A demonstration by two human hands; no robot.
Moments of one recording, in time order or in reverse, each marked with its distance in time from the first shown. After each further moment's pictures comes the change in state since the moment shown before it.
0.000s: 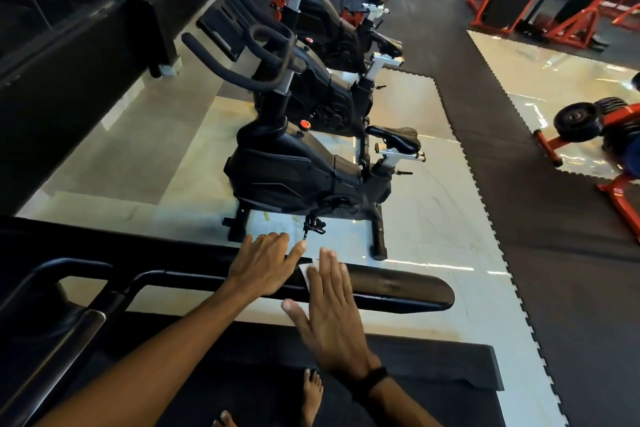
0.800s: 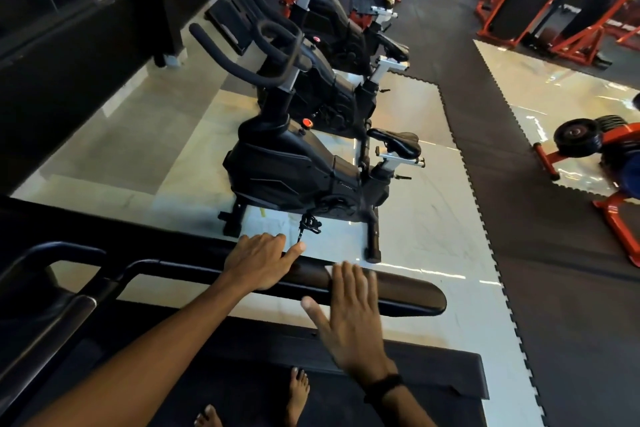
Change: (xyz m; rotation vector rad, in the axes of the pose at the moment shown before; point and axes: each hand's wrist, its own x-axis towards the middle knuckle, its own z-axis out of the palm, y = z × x) left_hand -0.004 0.006 -0.005 0.015 -0.035 0.027; right_hand -0.014 0.034 -0.013 -0.098 -0.073 0.195
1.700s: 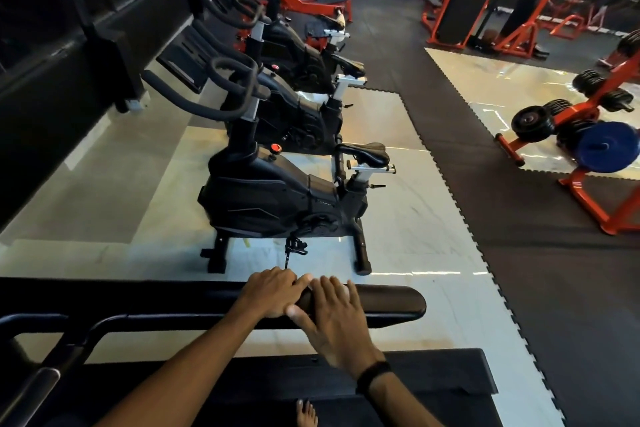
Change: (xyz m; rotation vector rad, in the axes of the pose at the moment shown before) left_hand 0.026 0.044 0.018 0.050 -0.182 0.155; right_hand 0.025 0.008 -0.014 -0.009 -0.107 -0.010
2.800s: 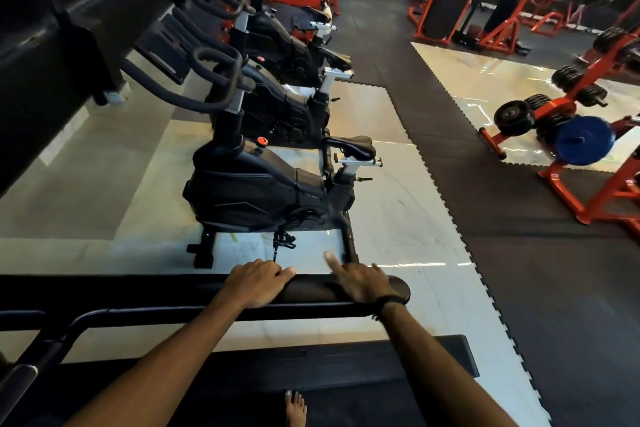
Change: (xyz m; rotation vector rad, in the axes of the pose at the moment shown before) left_hand -0.001 -0.003 -0.002 -0.069 -0.025 -0.055; right_hand 0.038 0.074 -0.038 0.023 -0.312 0.190
